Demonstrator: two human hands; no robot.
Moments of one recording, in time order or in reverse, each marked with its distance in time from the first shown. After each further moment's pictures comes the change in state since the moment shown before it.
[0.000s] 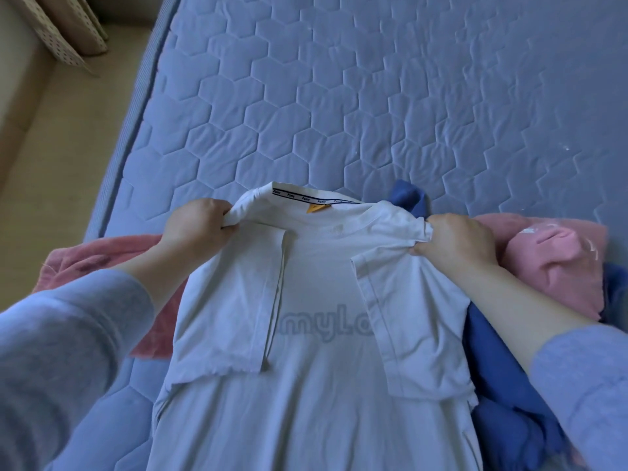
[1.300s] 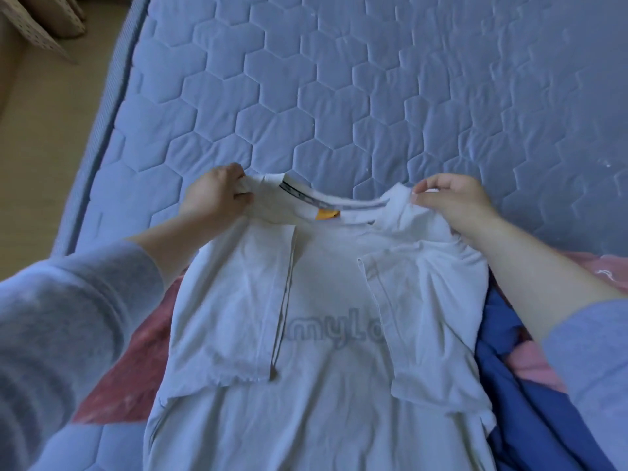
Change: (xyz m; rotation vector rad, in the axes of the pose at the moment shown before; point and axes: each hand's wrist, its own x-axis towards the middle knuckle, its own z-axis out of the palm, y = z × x) left_hand 0.118 0.013 0.015 -0.247 0.037 -0.062; right_hand 0.116 -0.025 -0.017 1.062 -0.075 0.203
